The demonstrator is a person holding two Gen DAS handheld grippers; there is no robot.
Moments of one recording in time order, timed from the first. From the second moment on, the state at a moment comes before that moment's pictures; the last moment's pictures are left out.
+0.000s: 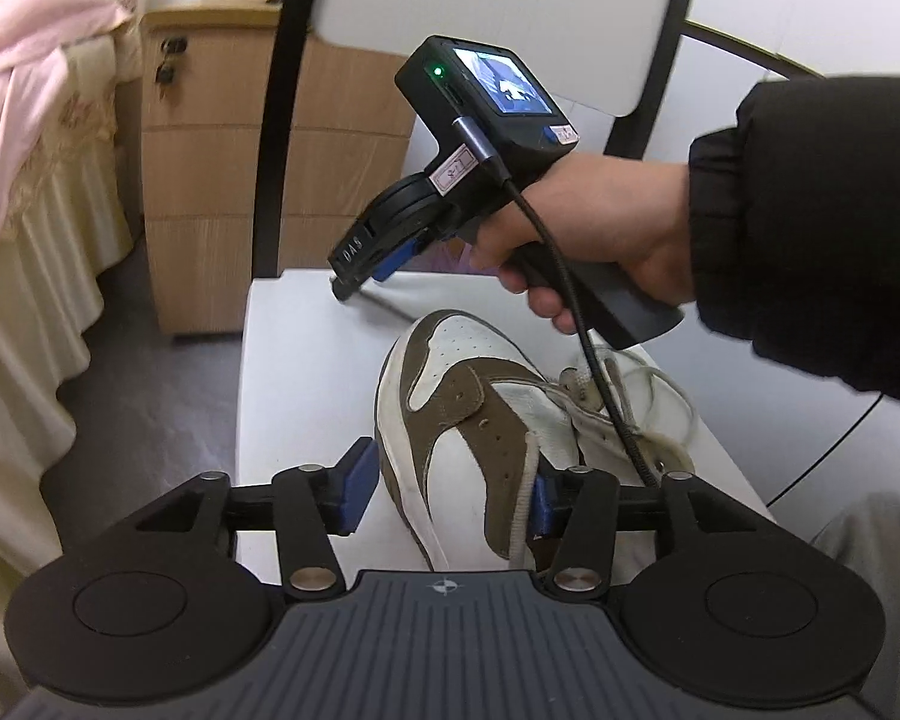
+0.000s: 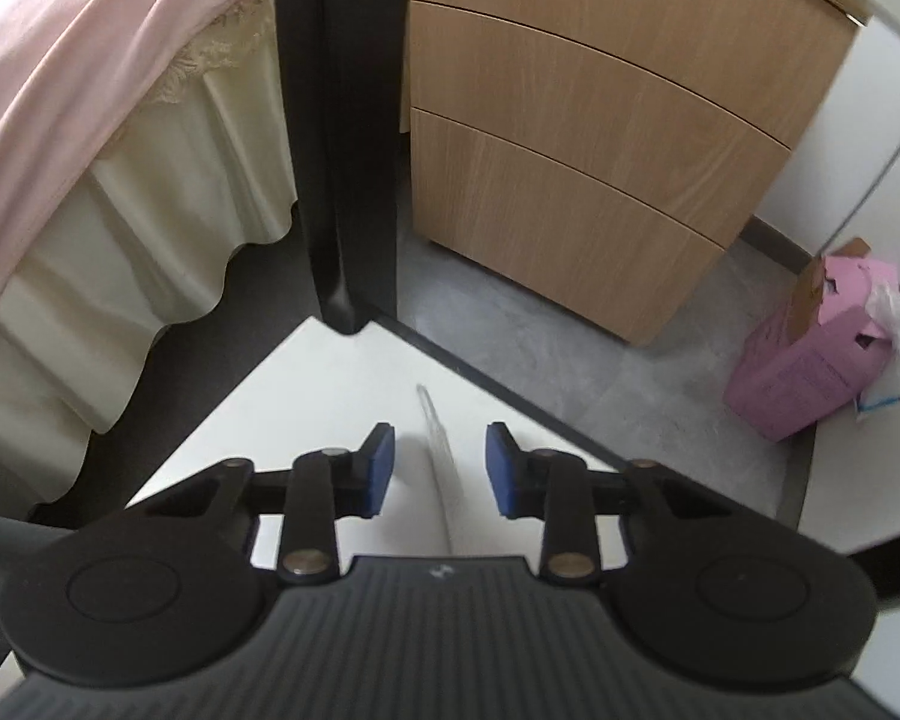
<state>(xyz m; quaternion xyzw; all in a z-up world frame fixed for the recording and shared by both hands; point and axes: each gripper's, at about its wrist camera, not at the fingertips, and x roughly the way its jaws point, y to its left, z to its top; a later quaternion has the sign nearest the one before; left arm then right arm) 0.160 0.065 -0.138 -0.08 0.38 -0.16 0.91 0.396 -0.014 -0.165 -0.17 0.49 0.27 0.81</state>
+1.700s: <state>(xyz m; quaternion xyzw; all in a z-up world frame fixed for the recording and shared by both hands) 0.127 0.057 -0.105 -0.08 0.29 -0.28 0.91 0.177 -0.182 0.005 -0.05 0.20 0.22 0.95</state>
